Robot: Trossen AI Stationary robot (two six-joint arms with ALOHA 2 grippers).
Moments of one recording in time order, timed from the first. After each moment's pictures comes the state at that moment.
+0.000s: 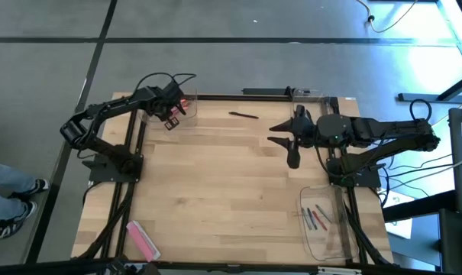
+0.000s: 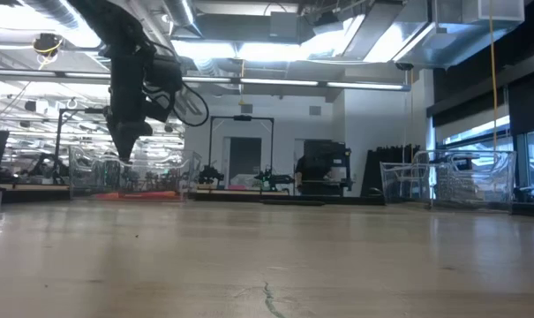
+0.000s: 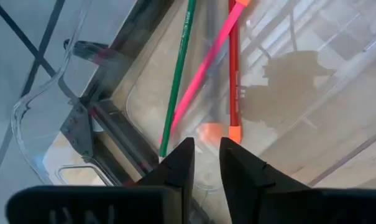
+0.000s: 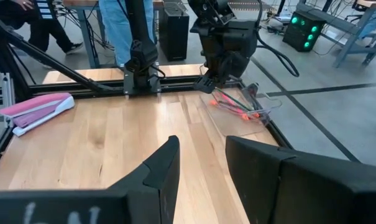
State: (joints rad) left arm 0.82 1.40 0.92 -0.86 -0.39 0.11; right arm 0.13 1.06 1.16 -0.45 0.34 0.07
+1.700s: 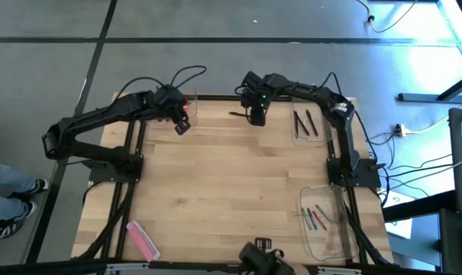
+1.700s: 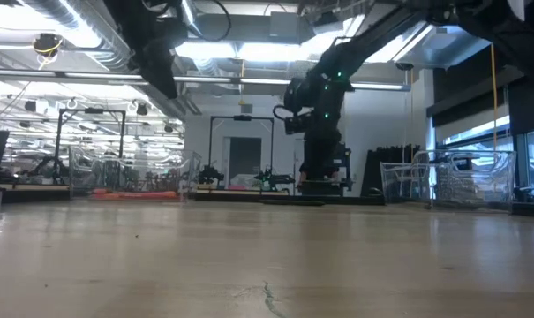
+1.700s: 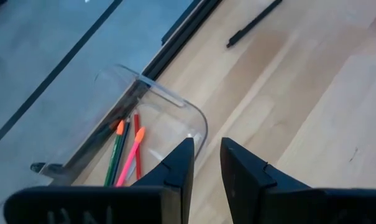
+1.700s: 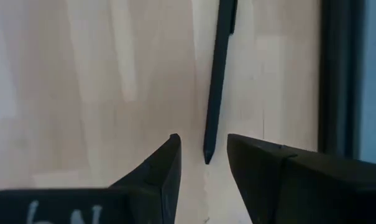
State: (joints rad) left arm 0.49 1.14 1.07 -0.83 -0.27 -0.07; right arm -0.61 2.10 1.69 -0.90 -0.09 -0.53
